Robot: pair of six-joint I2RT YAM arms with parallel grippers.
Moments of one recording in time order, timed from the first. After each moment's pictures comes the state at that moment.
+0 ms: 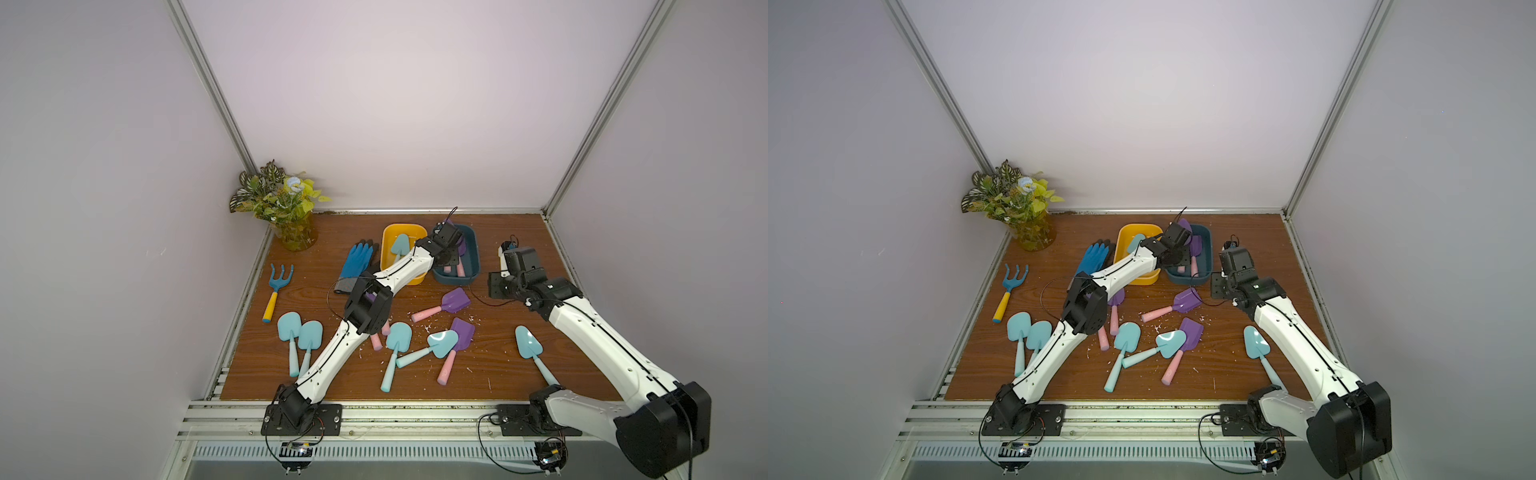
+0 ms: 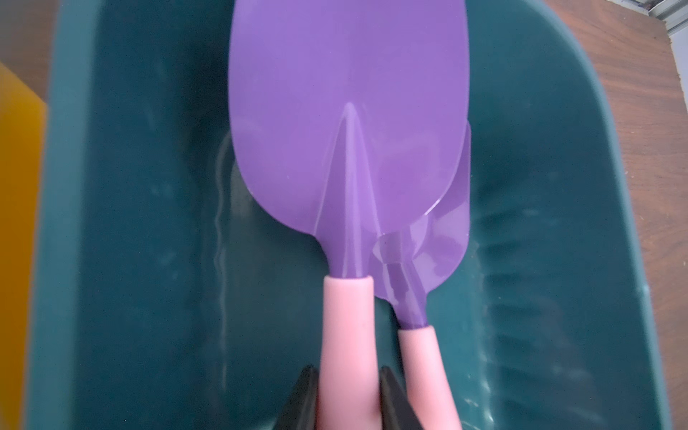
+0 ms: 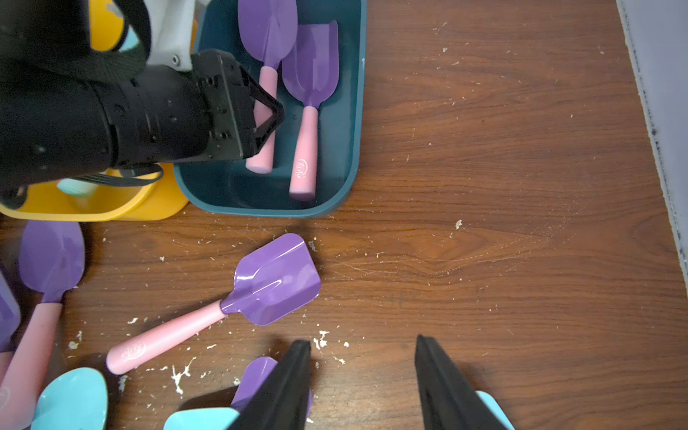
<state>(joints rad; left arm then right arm) -0.74 2.67 2.44 -0.64 -0.09 -0.67 0.37 1.18 0.99 -0.69 0.22 0.30</state>
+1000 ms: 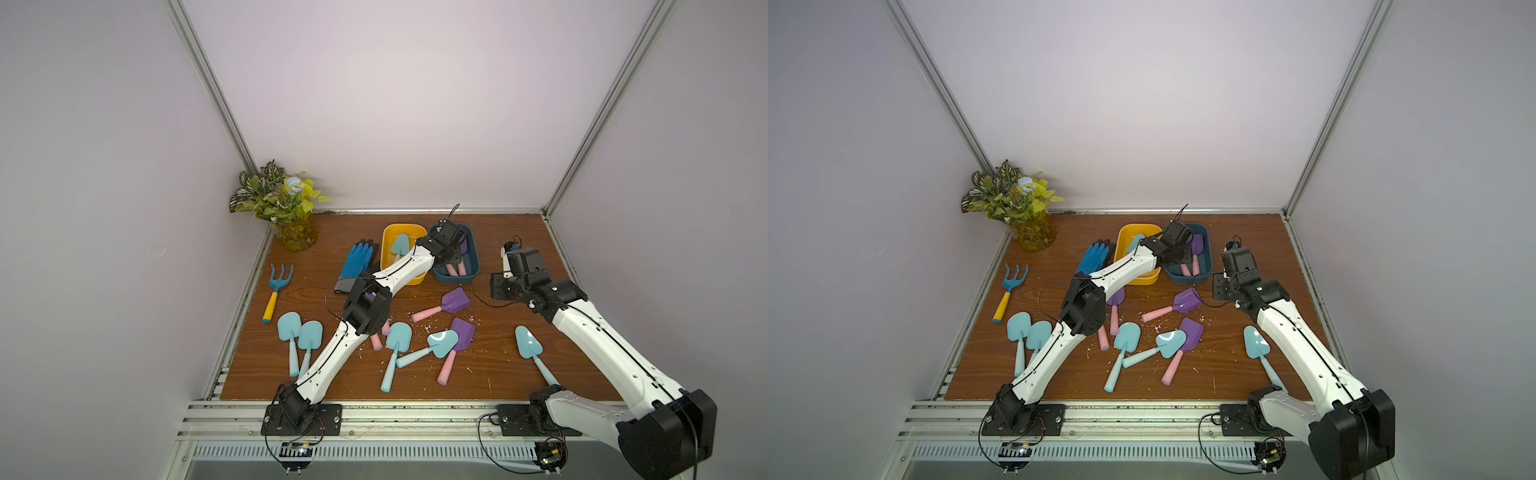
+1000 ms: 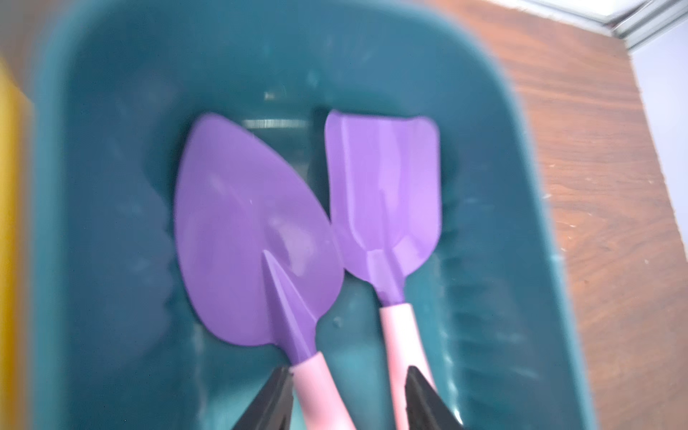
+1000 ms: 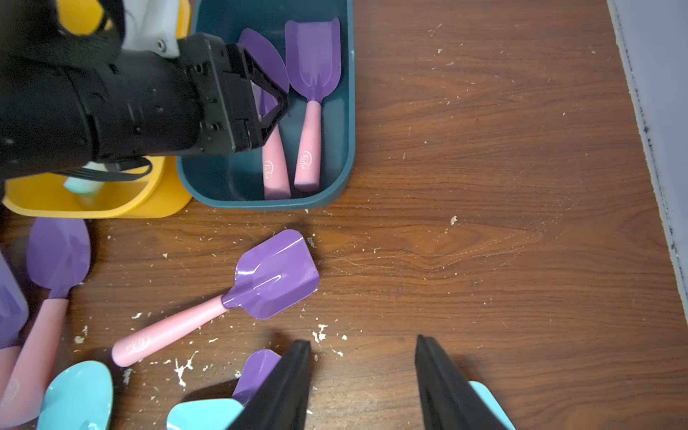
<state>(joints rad) -0.76 2.60 2.42 -0.64 -0.12 -0.64 0.36 1.13 0.99 -0.71 0.22 0.31</state>
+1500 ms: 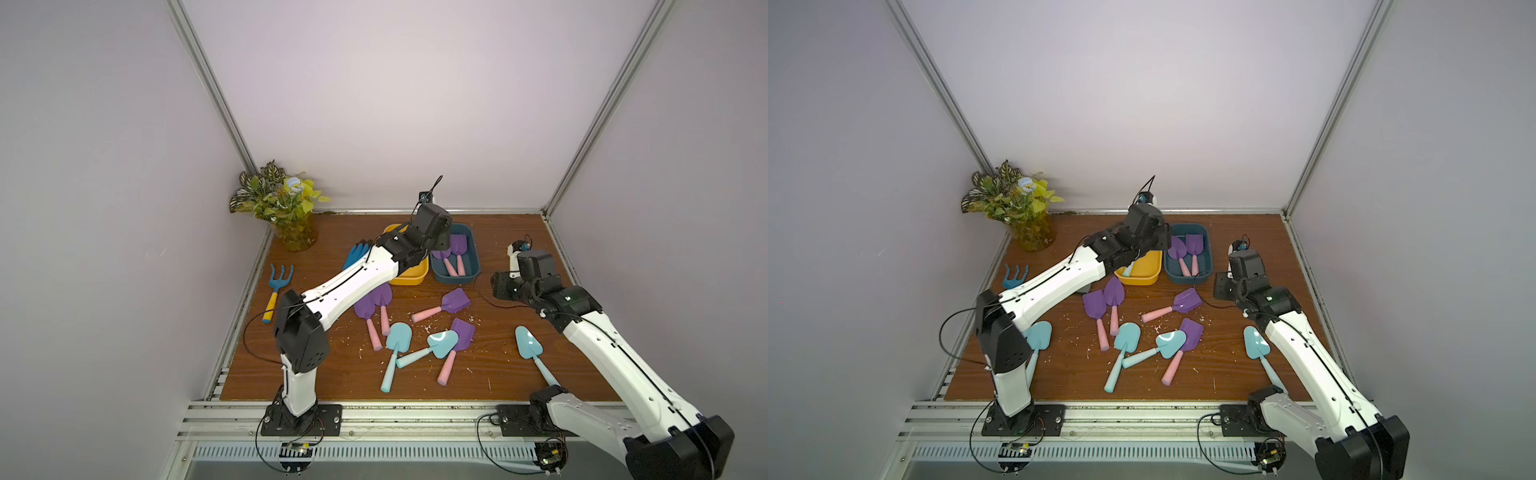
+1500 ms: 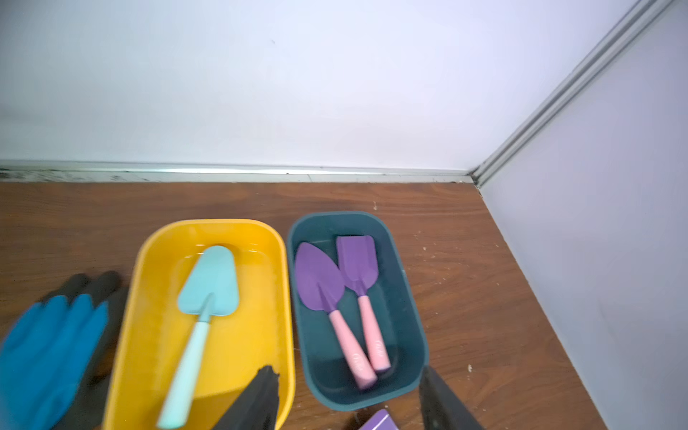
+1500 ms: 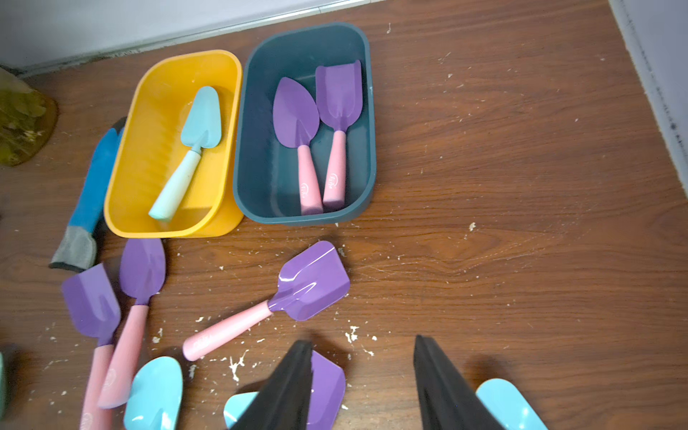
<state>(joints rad) -0.79 1.80 1.73 -0.50 -0.36 -0.52 0.36 1.05 0.98 -0.70 0.14 0.41</state>
